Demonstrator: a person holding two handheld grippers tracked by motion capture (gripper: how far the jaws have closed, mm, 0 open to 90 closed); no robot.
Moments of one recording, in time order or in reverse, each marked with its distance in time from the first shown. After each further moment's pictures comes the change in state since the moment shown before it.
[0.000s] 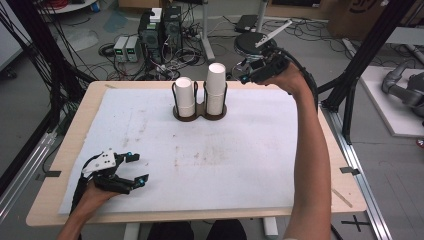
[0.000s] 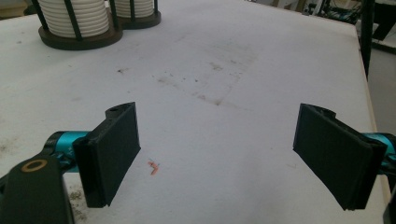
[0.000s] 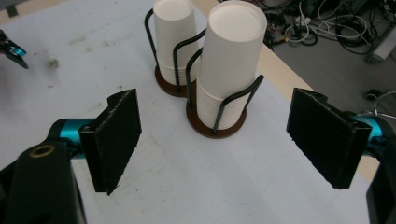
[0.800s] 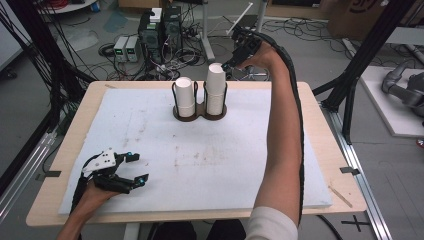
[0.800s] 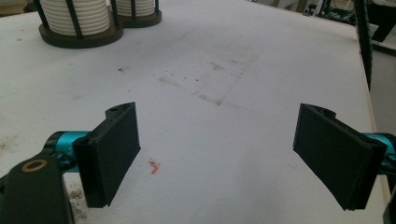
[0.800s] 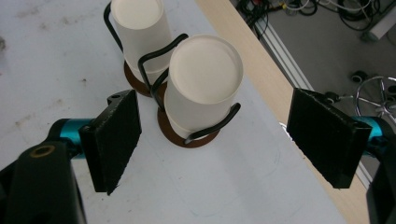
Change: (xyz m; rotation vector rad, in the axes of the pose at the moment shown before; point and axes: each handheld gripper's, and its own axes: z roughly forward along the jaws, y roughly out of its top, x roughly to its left) left arm 0.001 0.000 0.001 -0.001 0.003 -0.007; right arm -0.020 0.074 0.055 0.213 -0.028 -0.087
